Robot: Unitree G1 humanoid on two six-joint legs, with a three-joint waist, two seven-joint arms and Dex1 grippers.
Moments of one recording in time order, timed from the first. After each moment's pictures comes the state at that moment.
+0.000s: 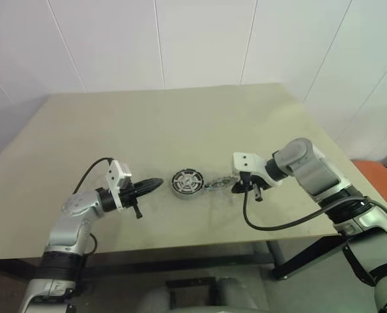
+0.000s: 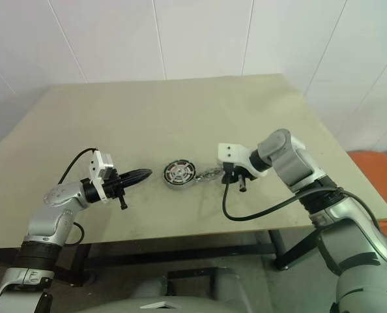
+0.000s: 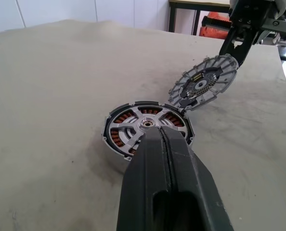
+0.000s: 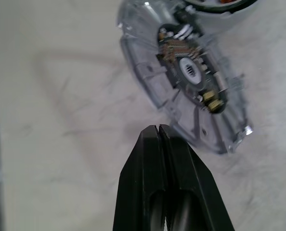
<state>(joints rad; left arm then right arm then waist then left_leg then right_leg) -0.22 0.50 0.03 0.14 -0.42 0.13 -1.07 -0.77 -0.69 0.49 0.17 -0.06 0.51 1.34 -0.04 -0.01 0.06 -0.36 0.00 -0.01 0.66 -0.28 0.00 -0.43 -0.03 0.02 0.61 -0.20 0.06</state>
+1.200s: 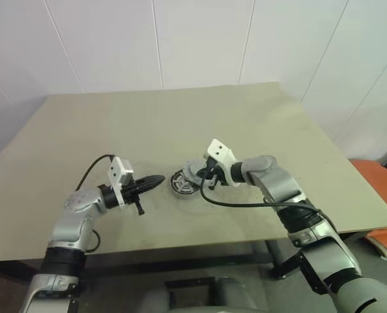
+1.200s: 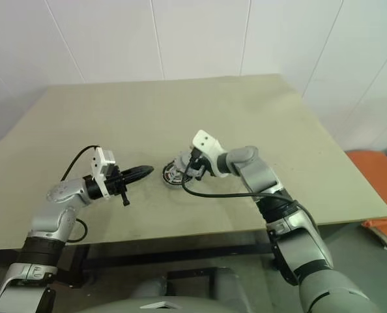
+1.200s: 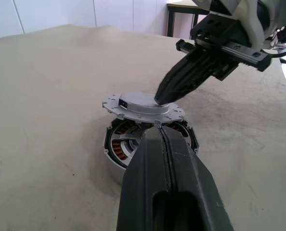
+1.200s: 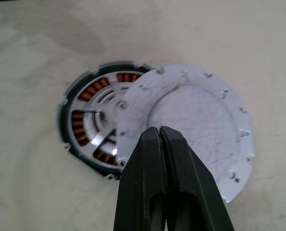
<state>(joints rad) -0.26 0.49 0.02 0.18 -0.42 0.12 -1.06 -0.69 -0.33 0.32 0.22 0.04 0.64 0.83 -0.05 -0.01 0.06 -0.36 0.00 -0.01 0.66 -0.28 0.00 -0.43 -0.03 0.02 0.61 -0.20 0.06</state>
